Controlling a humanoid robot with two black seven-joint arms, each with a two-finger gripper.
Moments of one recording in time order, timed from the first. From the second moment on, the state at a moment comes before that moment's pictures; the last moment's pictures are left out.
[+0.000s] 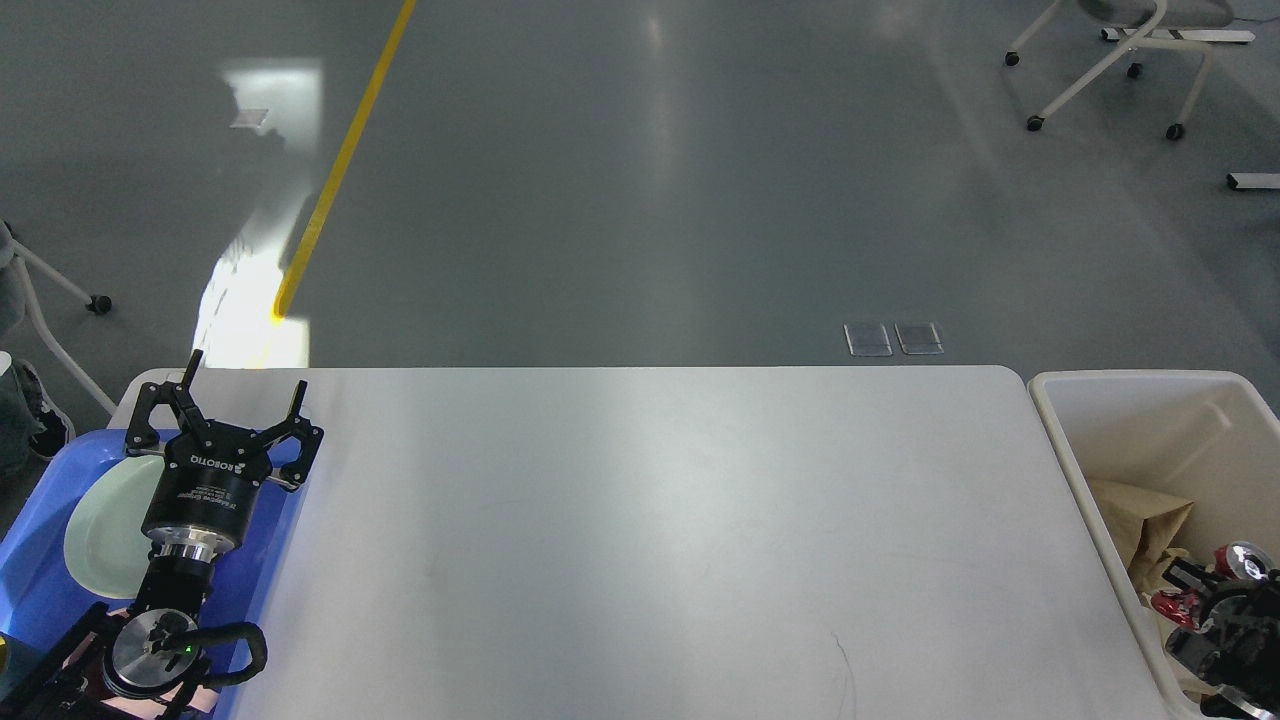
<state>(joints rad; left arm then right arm) -0.20 0.23 -1.33 -0.85 0.09 -0.59 -0.29 0.59 -0.38 -0.75 0.22 -0.16 -0.22 -0.17</state>
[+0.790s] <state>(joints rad) -0.20 0.23 -1.33 -0.85 0.09 -0.59 -0.29 0.89 -0.49 -0.30 0.37 -0.13 -0.21 -0.17</state>
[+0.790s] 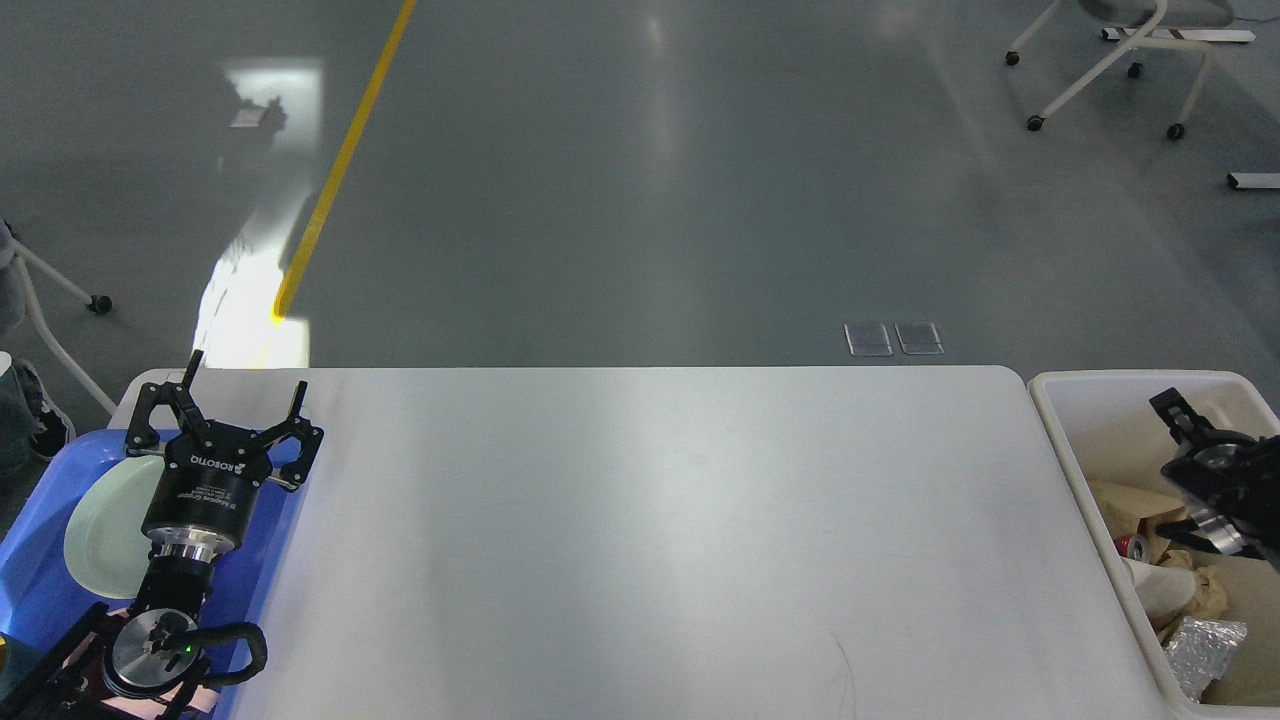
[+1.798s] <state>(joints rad) -0.20 0.23 -1.33 -0.85 0.09 -0.59 -0.29 0.23 -0.33 1.15 1.00 -0.33 0.21 0.52</state>
